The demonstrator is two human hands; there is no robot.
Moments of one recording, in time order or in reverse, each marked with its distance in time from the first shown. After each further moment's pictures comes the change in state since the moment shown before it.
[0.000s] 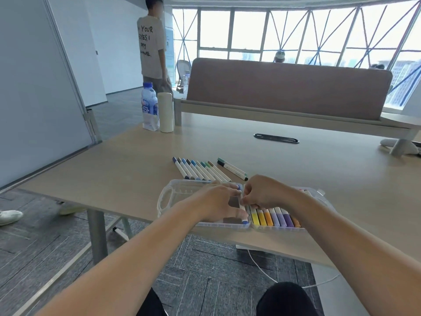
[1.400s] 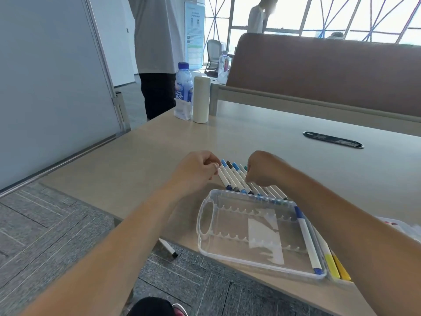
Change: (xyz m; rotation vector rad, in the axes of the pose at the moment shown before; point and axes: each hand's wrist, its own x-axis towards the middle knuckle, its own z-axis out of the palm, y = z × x) left_hand -0.005 -0.149 -0.048 -0.667 0.516 -0.348; right_hand 0.163 -0.085 0.001 -0.311 0.040 0.093
